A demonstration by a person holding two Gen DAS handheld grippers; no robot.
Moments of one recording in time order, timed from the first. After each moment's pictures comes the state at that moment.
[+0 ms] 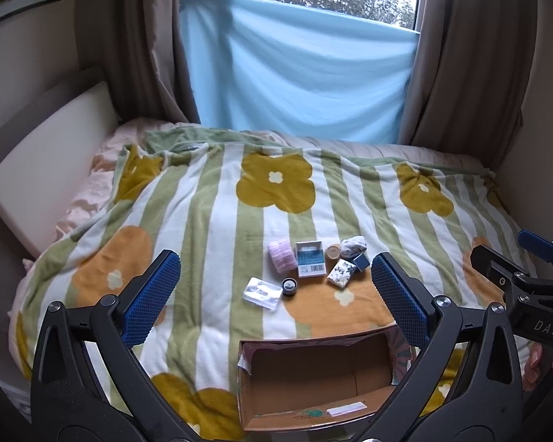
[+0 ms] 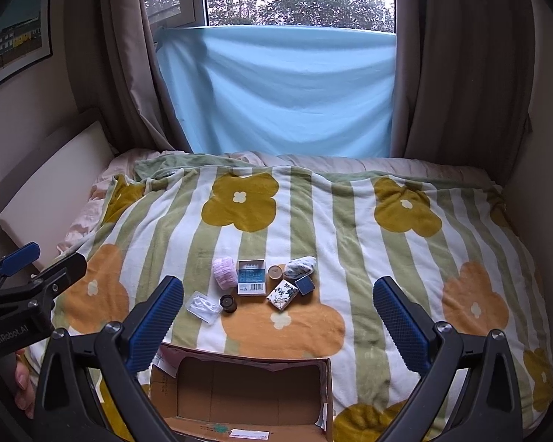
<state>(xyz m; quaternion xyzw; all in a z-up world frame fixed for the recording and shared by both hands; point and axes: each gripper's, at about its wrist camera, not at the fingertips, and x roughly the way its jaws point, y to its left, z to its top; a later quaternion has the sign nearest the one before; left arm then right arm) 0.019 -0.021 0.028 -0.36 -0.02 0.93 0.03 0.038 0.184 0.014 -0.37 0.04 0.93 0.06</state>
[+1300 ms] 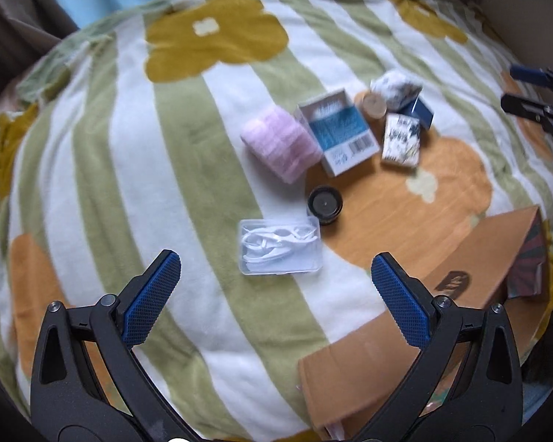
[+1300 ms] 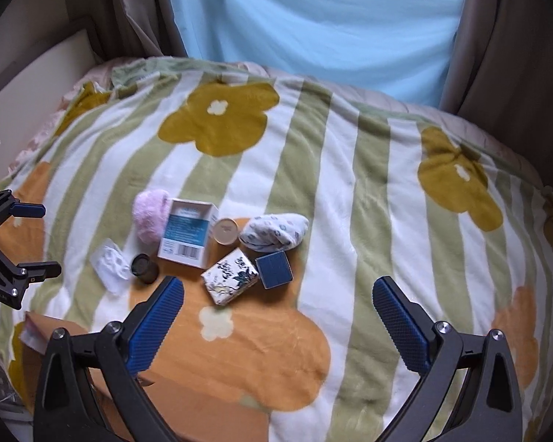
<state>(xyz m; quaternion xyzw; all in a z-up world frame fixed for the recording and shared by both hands) -0.169 -0.019 -0.264 -0.57 0.14 0.79 0.19 -0.123 0.272 -0.210 -0.48 -0.03 0.88 0.00</state>
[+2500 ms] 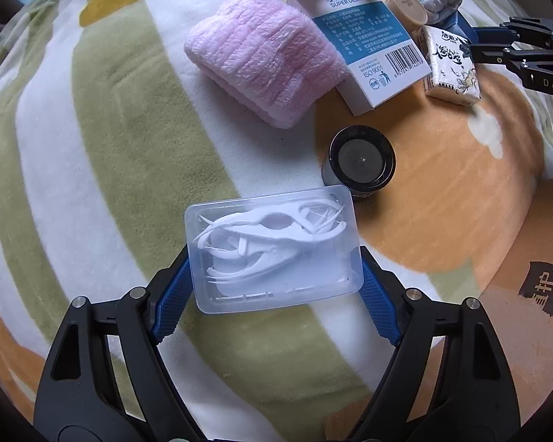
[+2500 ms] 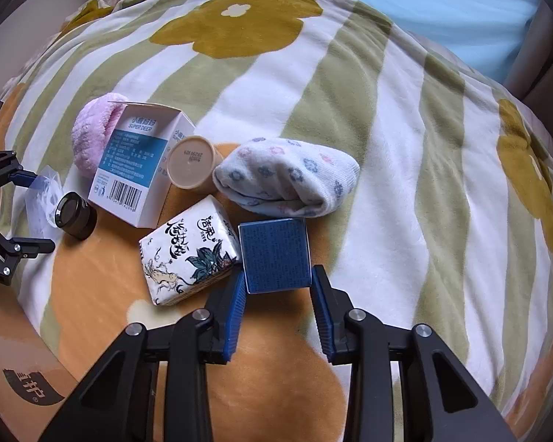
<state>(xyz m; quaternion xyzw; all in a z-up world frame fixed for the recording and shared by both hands) -0.189 -0.004 -0.365 -0.62 0.17 0.74 0.21 -0.180 0.276 -0.320 -0.55 -0.09 0.83 -0.06</state>
